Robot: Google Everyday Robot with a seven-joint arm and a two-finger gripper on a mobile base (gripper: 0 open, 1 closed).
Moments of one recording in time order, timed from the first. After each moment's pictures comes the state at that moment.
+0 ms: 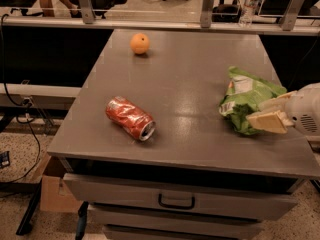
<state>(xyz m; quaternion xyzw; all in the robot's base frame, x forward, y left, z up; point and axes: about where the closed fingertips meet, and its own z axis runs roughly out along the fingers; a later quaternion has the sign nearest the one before) 0.480 -0.240 0.875 -0.35 0.85 0.04 0.38</state>
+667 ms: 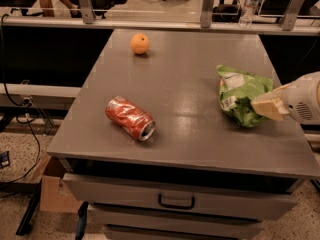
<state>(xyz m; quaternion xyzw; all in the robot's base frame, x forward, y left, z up) 0.497 -0.240 0.888 -0.34 0.86 0.04 0.39</state>
